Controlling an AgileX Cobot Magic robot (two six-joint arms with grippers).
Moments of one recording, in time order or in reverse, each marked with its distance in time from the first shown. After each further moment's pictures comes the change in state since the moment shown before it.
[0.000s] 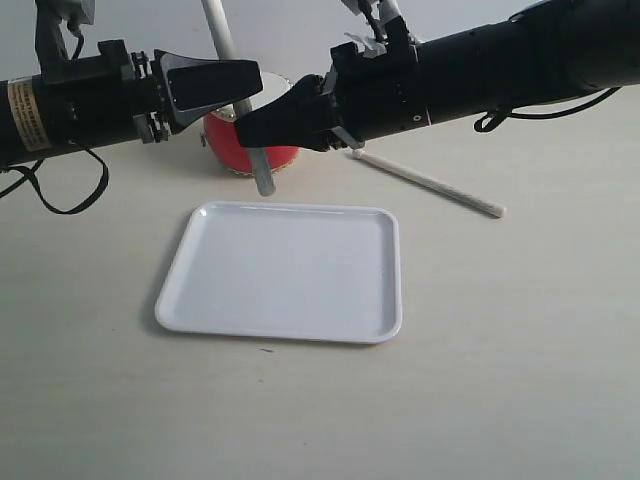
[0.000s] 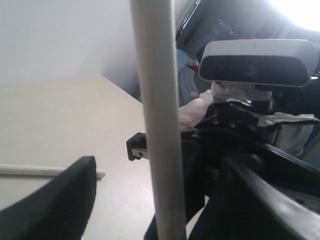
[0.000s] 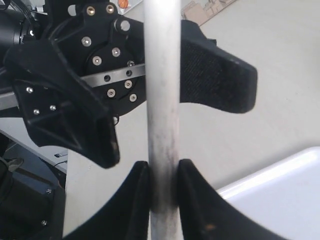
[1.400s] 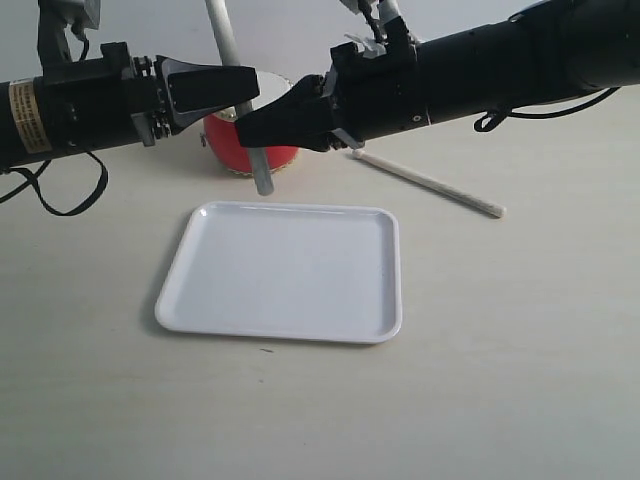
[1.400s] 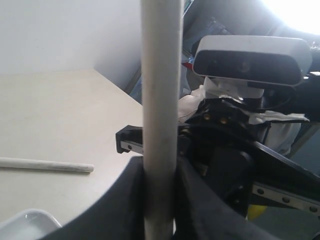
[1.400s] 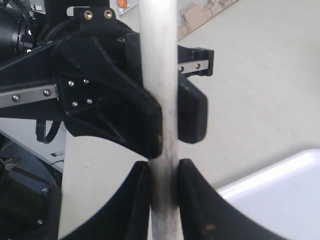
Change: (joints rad) left arm -0.004 0.000 0.000 0.015 -0.012 -0.043; right arm 0.000 0.000 0.000 0.000 -0.006 -0.010
